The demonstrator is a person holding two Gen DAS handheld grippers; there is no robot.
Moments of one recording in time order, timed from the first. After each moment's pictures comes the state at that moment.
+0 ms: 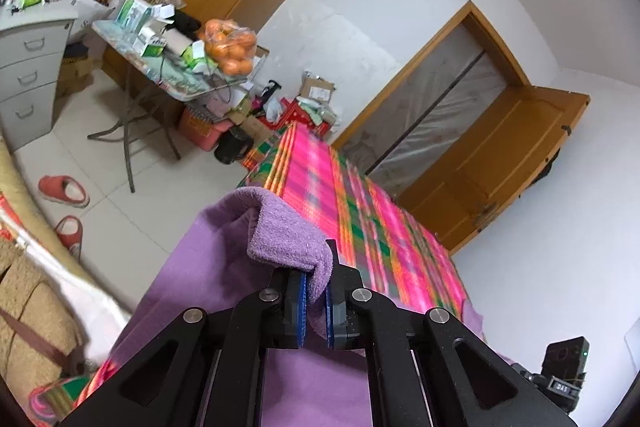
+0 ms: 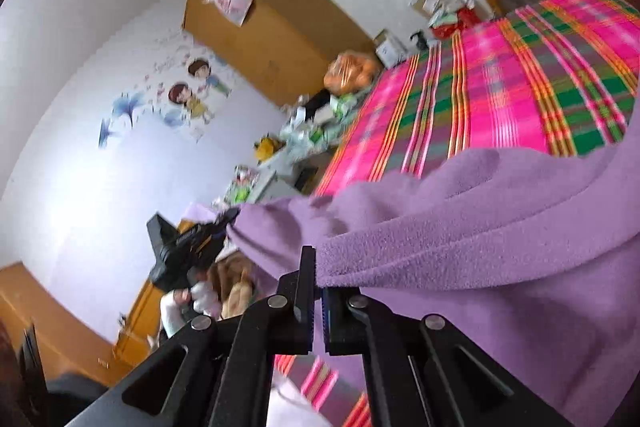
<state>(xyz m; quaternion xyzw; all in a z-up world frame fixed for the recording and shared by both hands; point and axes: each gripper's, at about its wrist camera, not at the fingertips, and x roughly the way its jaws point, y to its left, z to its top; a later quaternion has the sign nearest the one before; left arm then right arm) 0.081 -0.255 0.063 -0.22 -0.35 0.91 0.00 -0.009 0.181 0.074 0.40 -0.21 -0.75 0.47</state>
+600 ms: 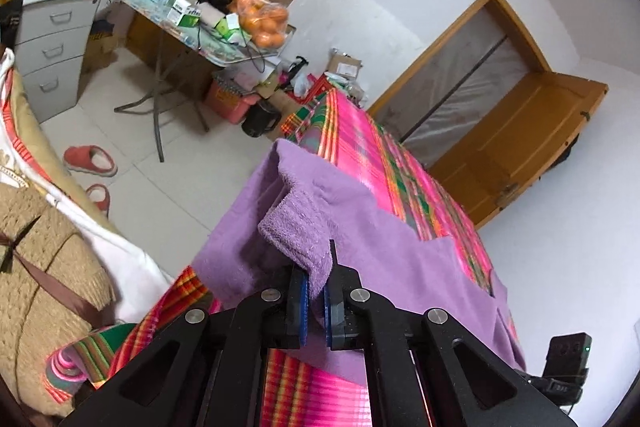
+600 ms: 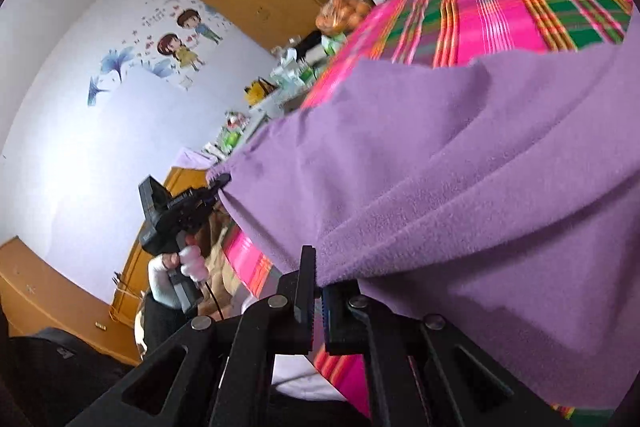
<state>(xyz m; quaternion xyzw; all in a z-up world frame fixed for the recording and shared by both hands) 0.122 -0.270 0.003 -0.27 -0.35 0.90 -0.02 0.021 0.168 0.009 0.48 -0.17 -0.72 0.48</state>
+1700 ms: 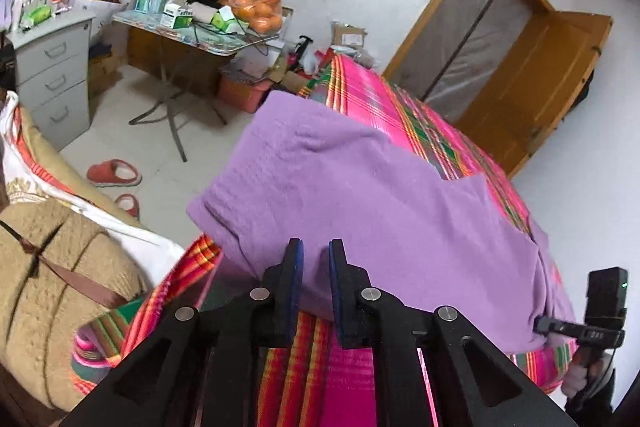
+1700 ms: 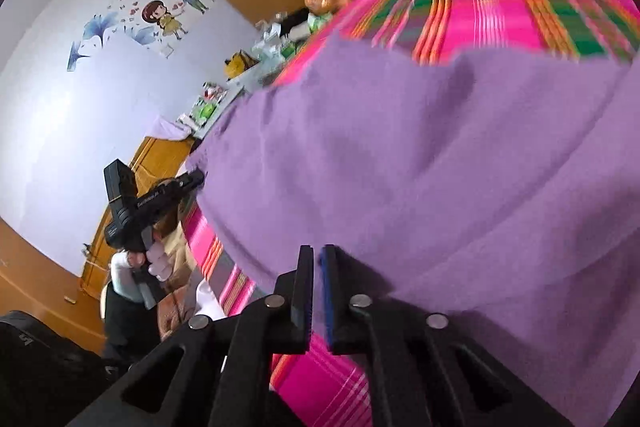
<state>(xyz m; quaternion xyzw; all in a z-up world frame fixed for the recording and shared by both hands) 0.121 -0.230 0.004 -0.31 -0.25 0.92 -0.04 0.001 0.151 0.010 0.47 -0.09 -0.74 0.47</state>
